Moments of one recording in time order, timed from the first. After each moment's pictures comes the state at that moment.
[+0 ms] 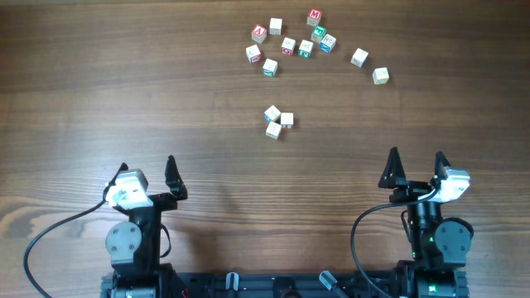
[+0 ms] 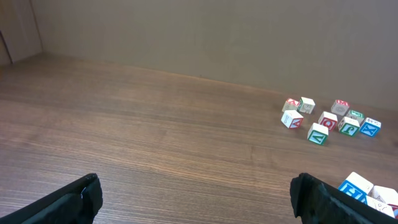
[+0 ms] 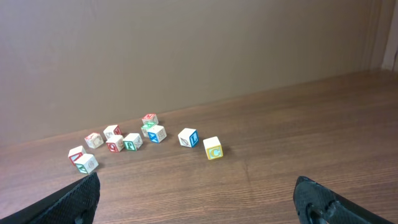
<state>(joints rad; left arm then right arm) 0.08 0.01 0.06 -0.17 -0.01 -0.15 -0.06 0.02 0.01 0.00 -0.04 0.21</state>
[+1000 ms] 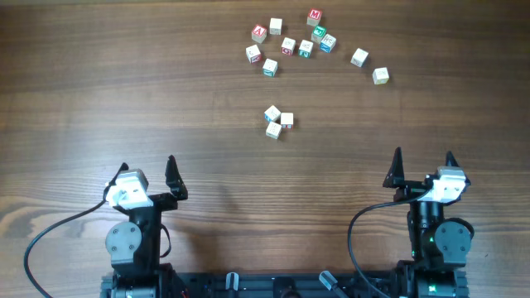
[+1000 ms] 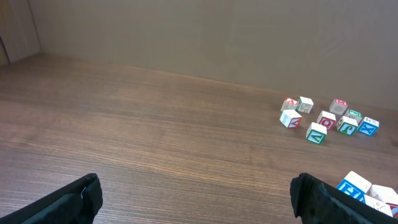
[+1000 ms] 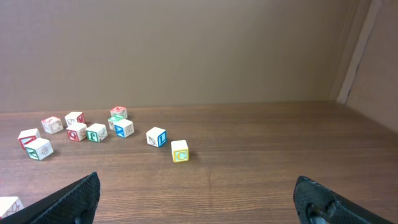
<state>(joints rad) 0.08 0.01 0.06 -0.17 -0.01 -0.15 -0.06 0.02 0.01 0.00 0.03 -0.01</state>
